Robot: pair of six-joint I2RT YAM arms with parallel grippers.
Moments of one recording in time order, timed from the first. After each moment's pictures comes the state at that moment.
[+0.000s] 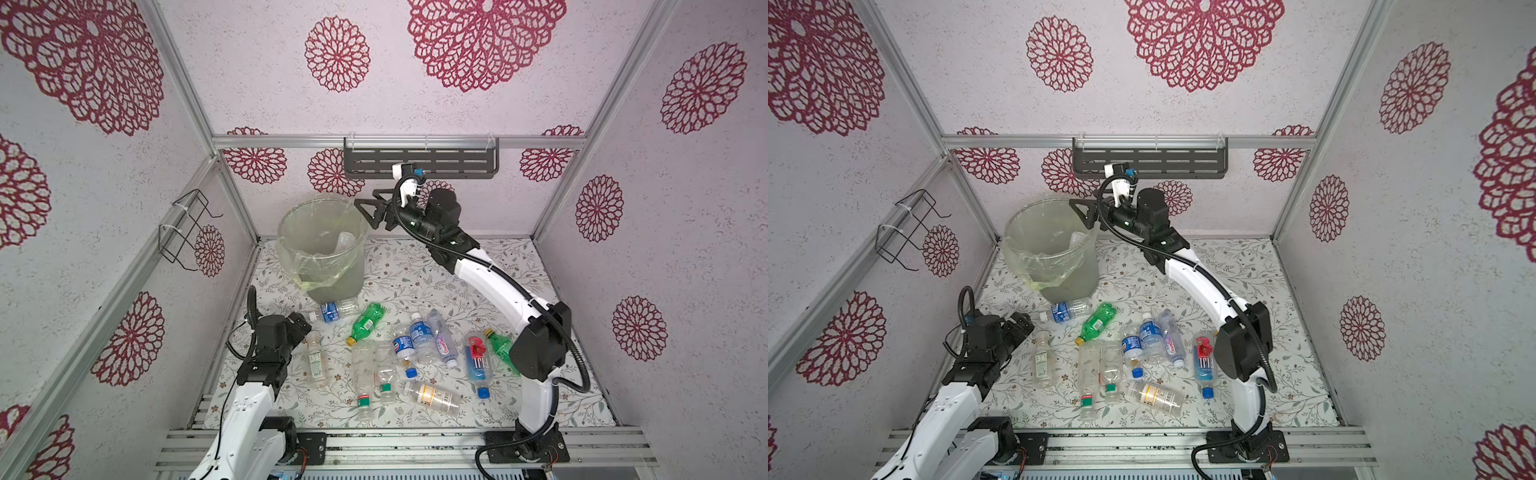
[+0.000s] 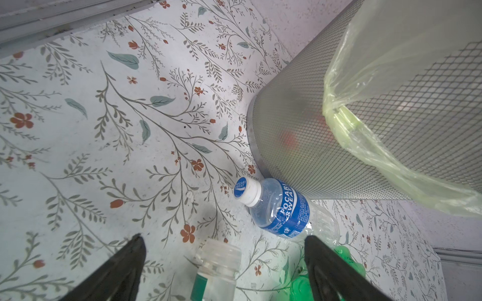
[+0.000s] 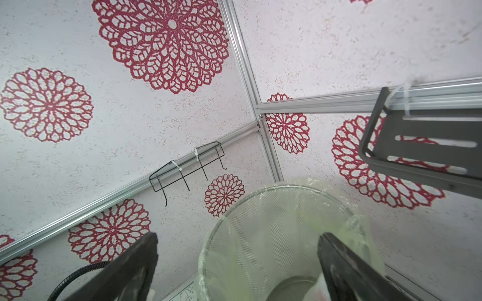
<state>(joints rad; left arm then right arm) -0.01 0.85 0.42 -0.22 -0.13 -0.79 0.61 1.90 1.89 0.20 -0.46 0.45</state>
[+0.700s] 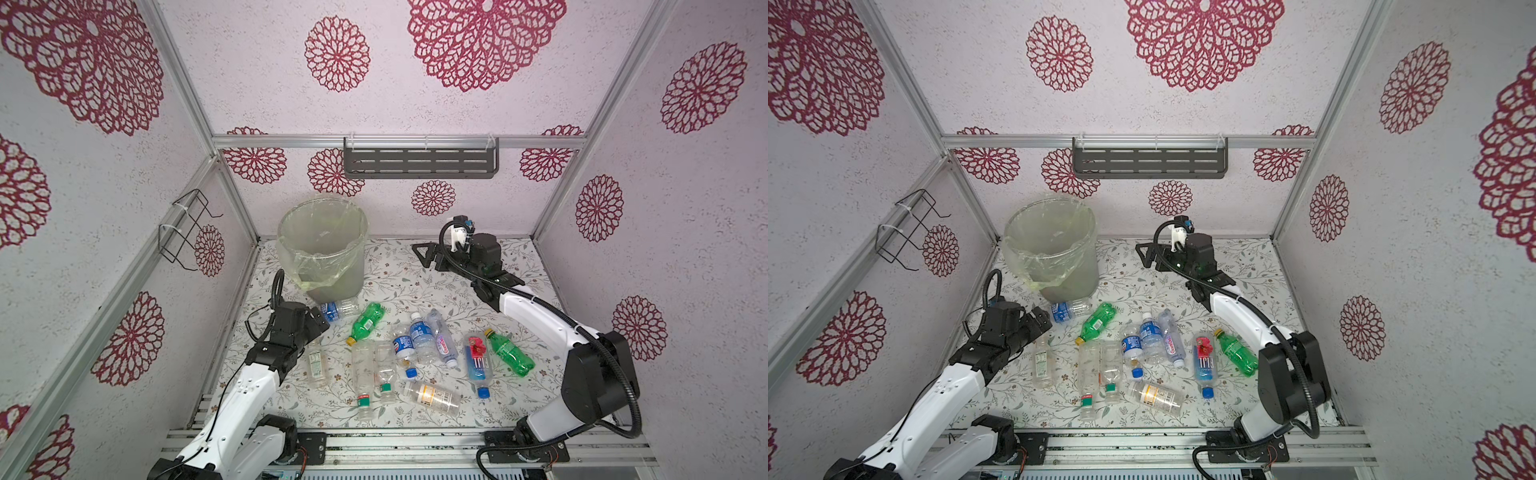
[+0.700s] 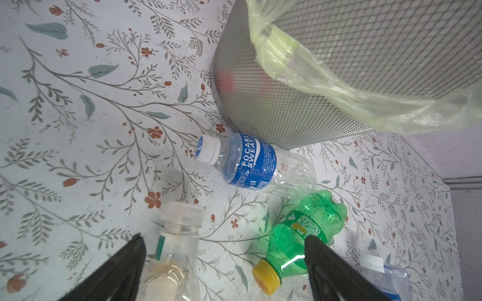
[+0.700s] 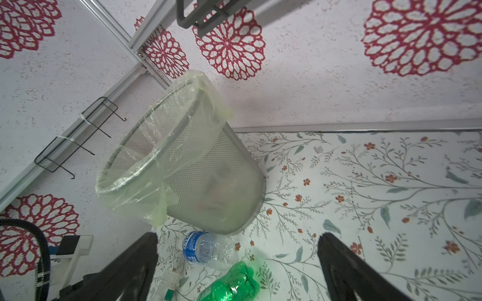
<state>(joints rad) -0.21 0.95 0.62 -0.46 -0.17 -0.77 0.42 1.53 1.17 0.11 -0.34 0.52</state>
